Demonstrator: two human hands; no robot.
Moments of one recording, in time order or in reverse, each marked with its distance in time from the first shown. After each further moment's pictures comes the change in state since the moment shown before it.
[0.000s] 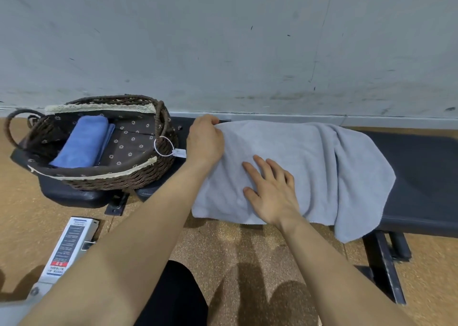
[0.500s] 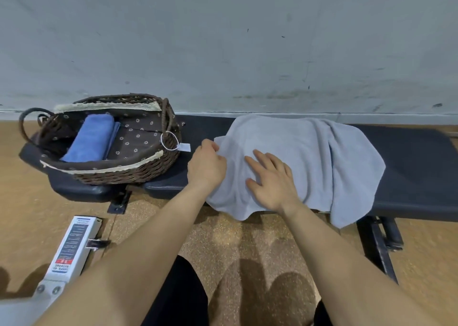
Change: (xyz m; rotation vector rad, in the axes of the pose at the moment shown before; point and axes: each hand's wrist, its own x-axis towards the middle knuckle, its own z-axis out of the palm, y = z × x) left_hand -0.062 -0.025 -0.006 0.119 -0.203 -0.096; right_hand -0.004 -0.002 -0.009 0.071 -0.032 0.027
